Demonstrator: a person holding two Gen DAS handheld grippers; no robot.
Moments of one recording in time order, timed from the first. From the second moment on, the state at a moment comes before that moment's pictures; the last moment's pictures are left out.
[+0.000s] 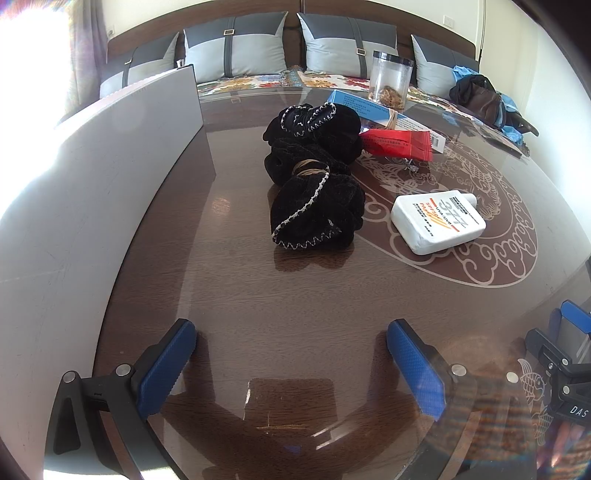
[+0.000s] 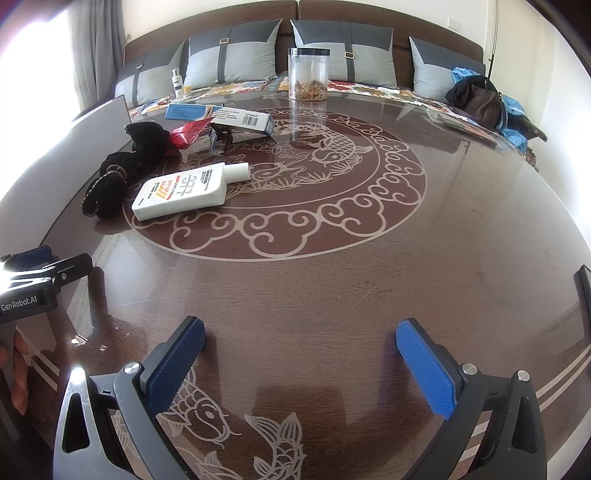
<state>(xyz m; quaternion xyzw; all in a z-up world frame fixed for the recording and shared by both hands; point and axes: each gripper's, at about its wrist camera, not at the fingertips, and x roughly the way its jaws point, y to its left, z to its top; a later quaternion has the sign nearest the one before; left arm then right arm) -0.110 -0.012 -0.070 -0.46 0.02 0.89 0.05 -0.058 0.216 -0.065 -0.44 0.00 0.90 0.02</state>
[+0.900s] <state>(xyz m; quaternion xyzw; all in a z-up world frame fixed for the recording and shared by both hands) -0.110 -0.012 -0.070 -0.46 0.02 0.89 0.05 -0.229 0.139 -0.054 -0.50 0.08 0.86 -0.01</state>
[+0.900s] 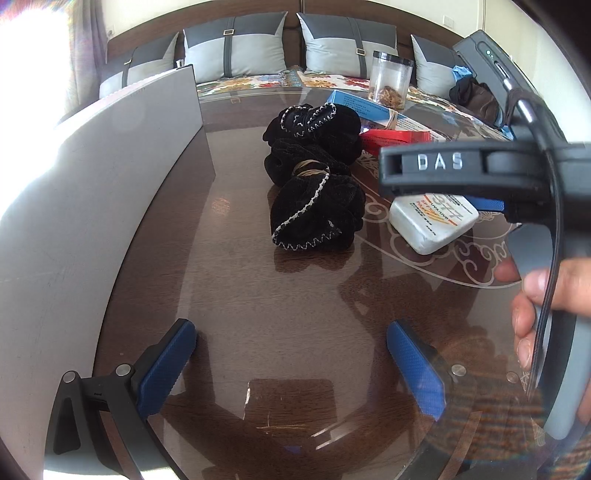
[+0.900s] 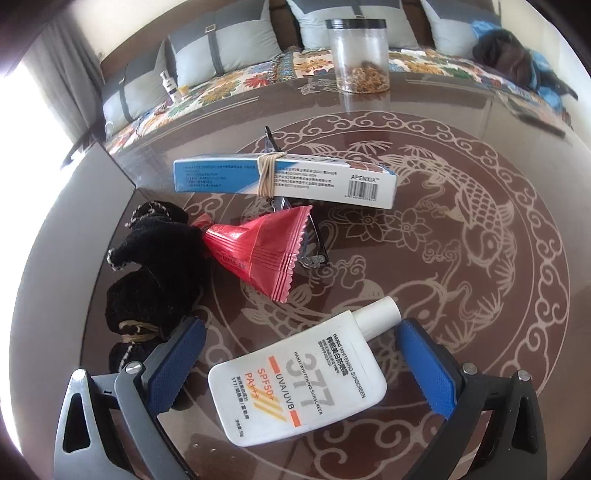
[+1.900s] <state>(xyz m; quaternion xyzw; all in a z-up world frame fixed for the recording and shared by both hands) -0.110 -0.012 -0.070 -0.46 0.02 0.89 0.05 -0.182 0.168 -0.066 -0.46 -0.03 0.89 -0.04</state>
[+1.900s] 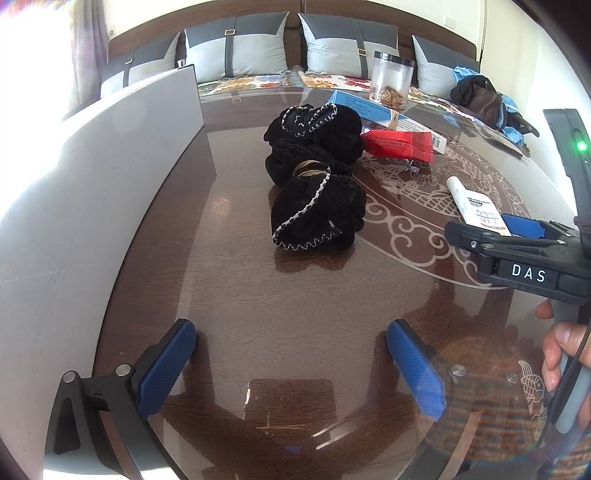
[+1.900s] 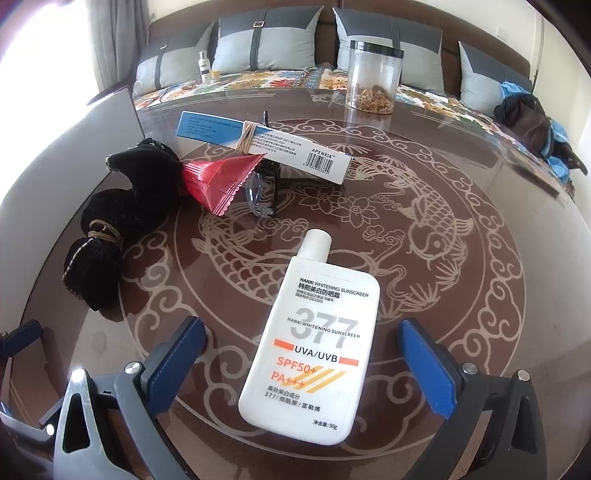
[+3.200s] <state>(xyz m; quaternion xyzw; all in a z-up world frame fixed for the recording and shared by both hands) -0.224 0.015 -0.061 -0.46 0.02 0.88 0.03 -0.126 0.234 -0.061 -0.45 -0.01 0.89 -0.01</state>
